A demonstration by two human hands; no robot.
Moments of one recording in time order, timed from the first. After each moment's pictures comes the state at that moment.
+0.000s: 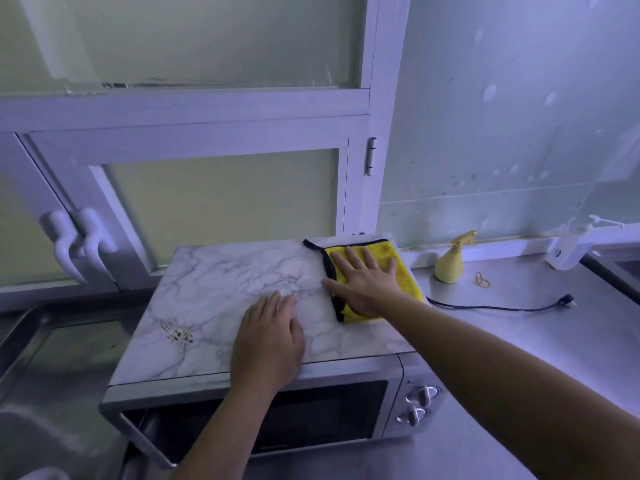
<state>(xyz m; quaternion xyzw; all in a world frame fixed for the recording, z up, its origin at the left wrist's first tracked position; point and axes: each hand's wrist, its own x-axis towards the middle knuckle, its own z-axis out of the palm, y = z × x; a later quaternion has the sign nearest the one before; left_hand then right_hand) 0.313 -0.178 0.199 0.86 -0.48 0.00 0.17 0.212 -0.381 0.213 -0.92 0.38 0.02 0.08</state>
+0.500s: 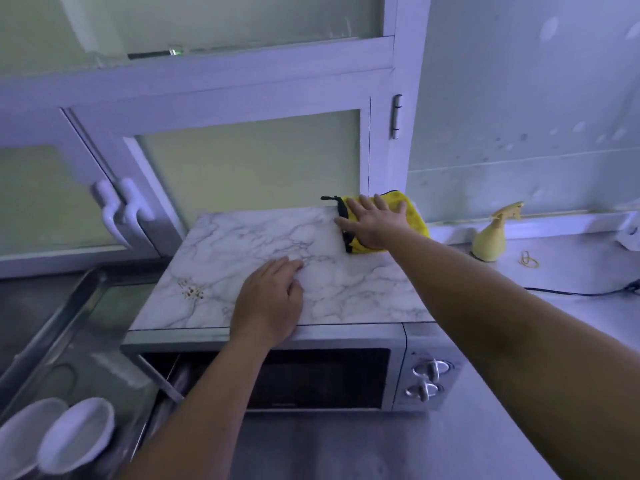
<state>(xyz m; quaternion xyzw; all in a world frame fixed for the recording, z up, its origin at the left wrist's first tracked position) 0.313 -0.178 0.201 0.86 -0.45 0.01 0.22 0.247 -0.437 0.220 -0.94 0.34 0.02 0.05</state>
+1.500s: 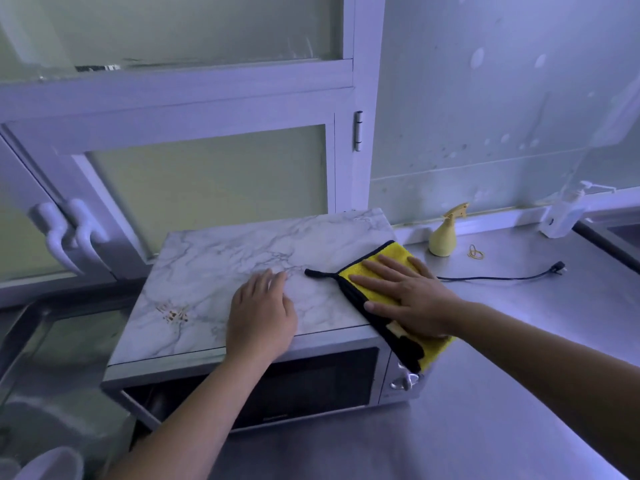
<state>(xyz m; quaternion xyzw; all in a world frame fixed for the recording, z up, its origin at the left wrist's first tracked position) 0.312 -0.177 0.202 0.86 -0.49 0.02 0.14 0.087 -0.352 0.219 -0.96 0.25 0.03 0.11</state>
